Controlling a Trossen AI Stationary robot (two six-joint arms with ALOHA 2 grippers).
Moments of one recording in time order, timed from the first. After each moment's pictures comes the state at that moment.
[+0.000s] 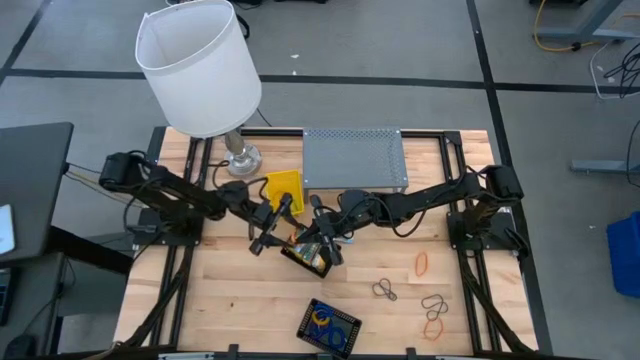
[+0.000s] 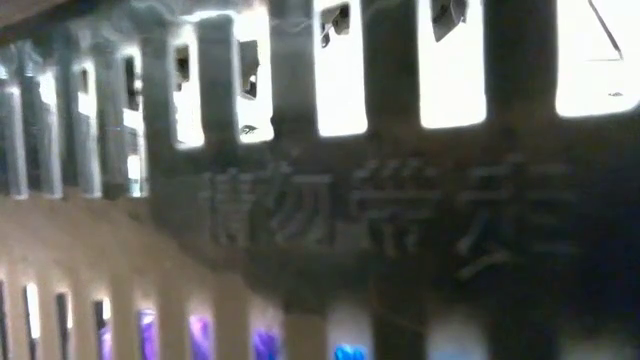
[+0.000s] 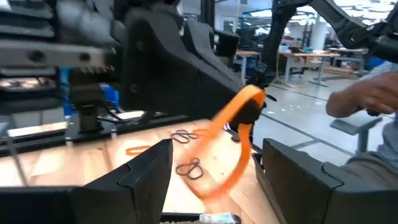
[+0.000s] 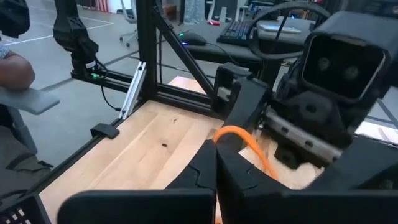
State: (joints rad) left arm -0.02 1.43 0.39 1.10 0.46 0.03; right arm 0.11 1.75 1.14 0.38 -0.25 -0.16
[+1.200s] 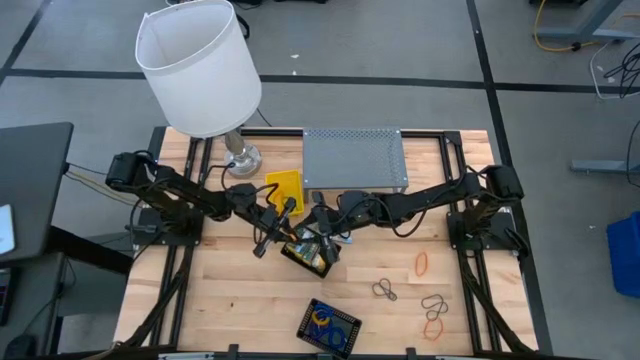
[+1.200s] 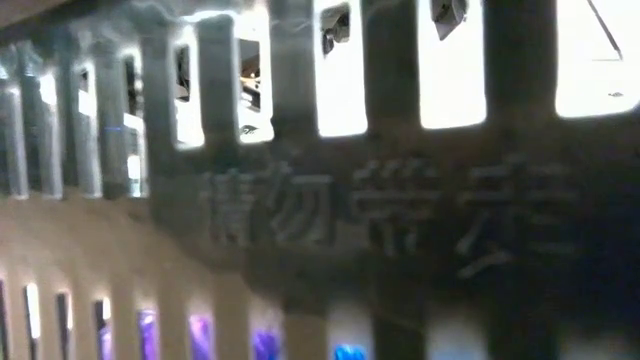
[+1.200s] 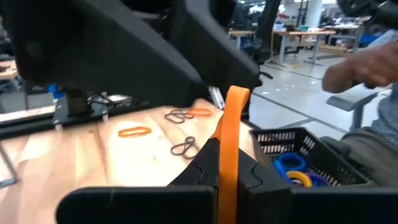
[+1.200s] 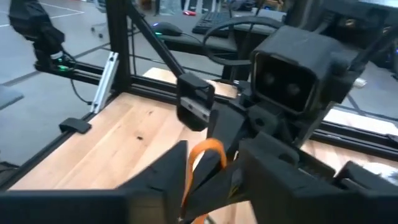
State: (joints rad) left arm -0.02 1.49 0.42 1.04 0.47 0.09; right arm 0.12 1.74 1.14 0.36 -0.13 -0.17
